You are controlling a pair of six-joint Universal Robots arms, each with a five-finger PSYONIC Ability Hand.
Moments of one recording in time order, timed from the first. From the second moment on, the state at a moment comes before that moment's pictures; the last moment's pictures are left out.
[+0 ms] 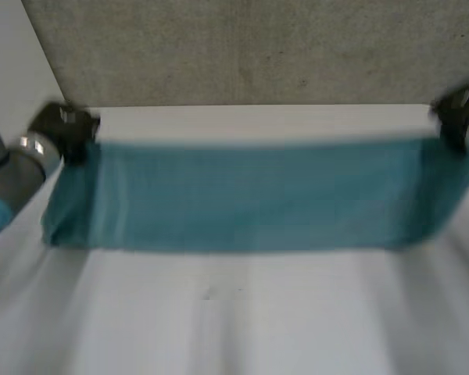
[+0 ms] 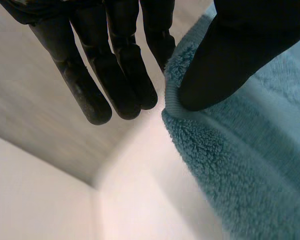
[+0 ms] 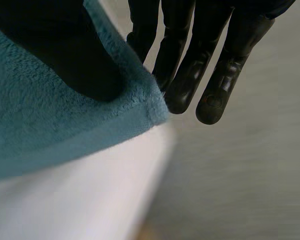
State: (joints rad) left arm 4.56 -2.06 -1.19 3.15 -1.42 3.77; right arm 1.71 -1.12 1.05 0.21 1.63 2.28; left_hand 1.11 1.20 1.19 1.20 0.99; right_hand 0.98 1.18 1.19 1.20 1.00
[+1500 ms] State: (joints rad) left arm 4.62 -1.66 -1.87 3.00 -1.47 3.75; right arm 1.45 -1.43 1.74 0.32 1.45 1.95; left_hand 1.11 1.20 1.19 1.20 1.00; right_hand 0.98 1.19 1.19 1.20 1.00
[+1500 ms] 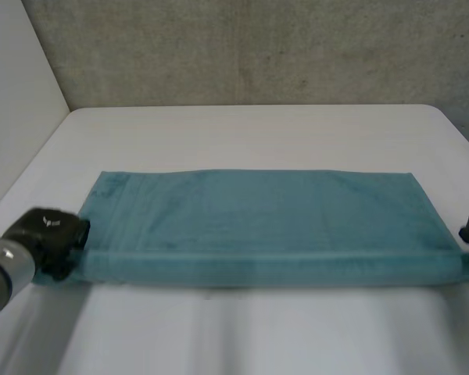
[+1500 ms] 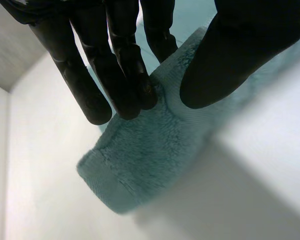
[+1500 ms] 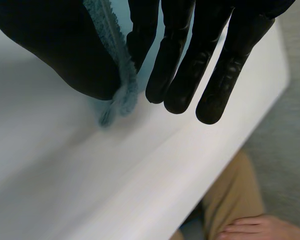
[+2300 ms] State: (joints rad) left arm 4.44 -2.40 -1.18 3.71 -1.46 3.75; right arm 1.73 -0.72 1.11 -0.42 1.71 2.22; left_hand 0.20 0.21 0.22 0.21 0.05; right_hand 0.21 0.23 0.22 0.24 0.07
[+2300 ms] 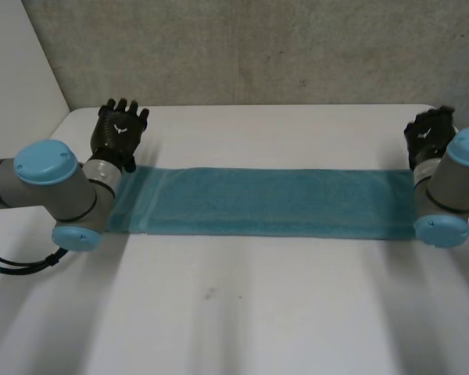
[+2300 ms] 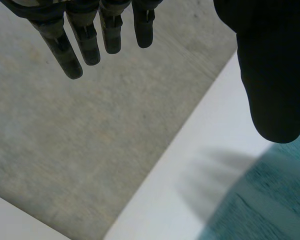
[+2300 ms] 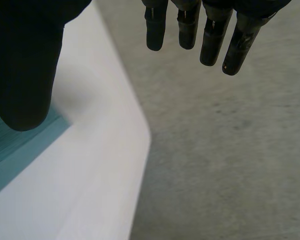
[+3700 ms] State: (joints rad) left arm 4.43 -1.80 -1.86 3.55 -1.52 3.25; right arm 1.36 -0.97 1.55 -0.11 1.17 2.59; left_hand 0.20 0.21 0.22 0.21 0.05; right_hand 0.95 1.16 1.15 1.16 0.94
